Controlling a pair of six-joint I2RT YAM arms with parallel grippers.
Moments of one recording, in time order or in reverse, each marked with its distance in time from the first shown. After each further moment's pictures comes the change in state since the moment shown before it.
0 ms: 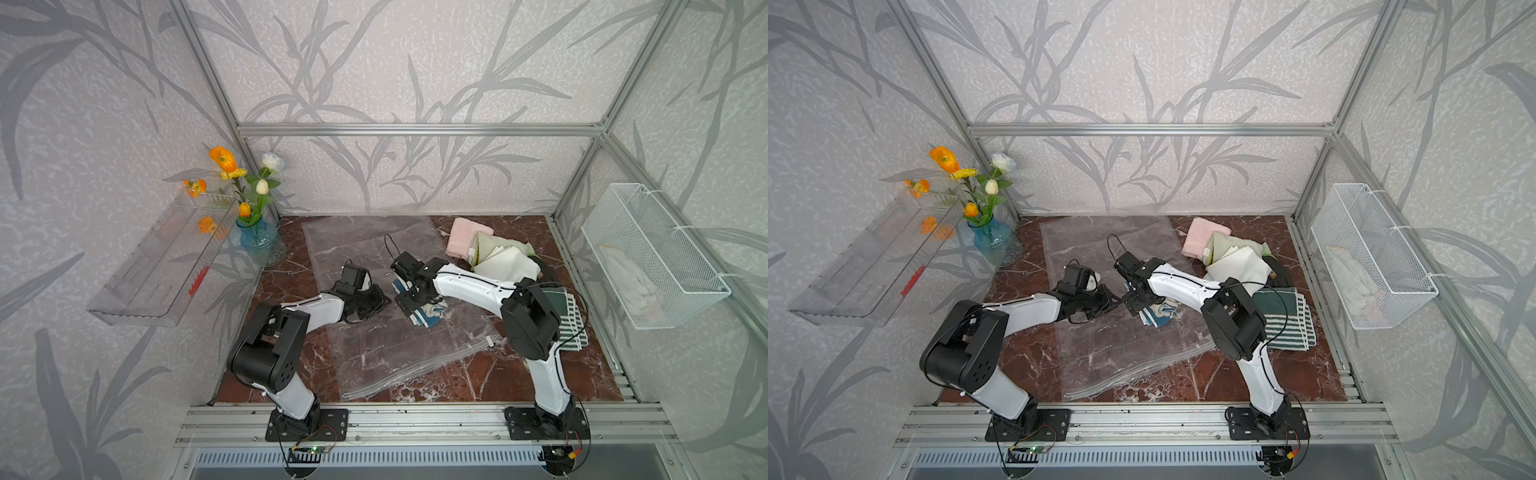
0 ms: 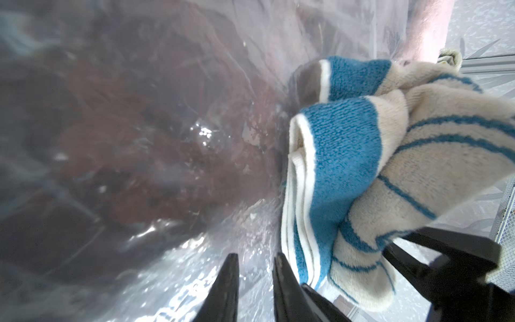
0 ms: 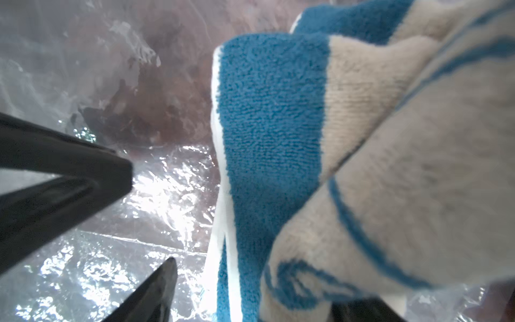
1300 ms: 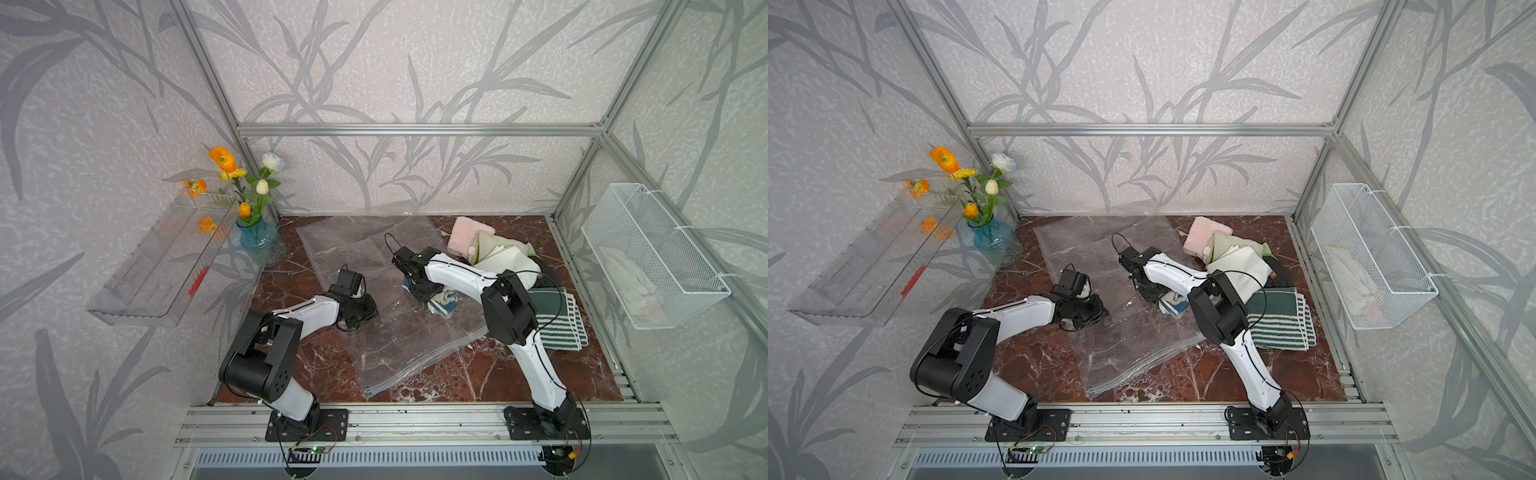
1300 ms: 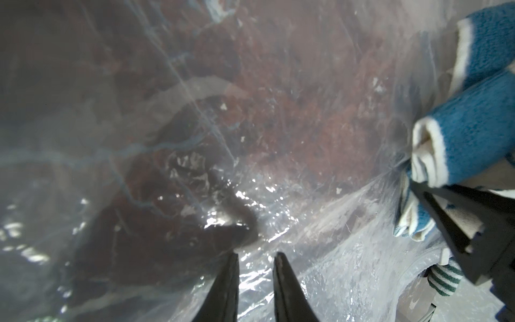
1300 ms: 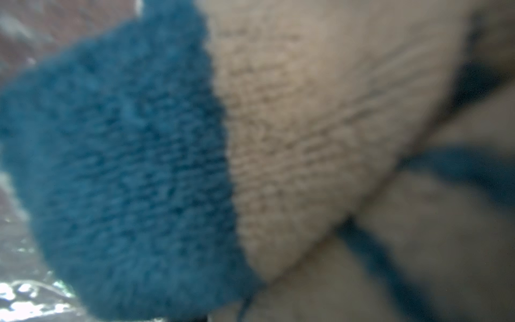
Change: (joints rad) left arm 0.017 -0.034 -0.021 -0.201 -0.119 0.122; right arm -0.083 0.196 0.229 -0.240 0.193 -0.068
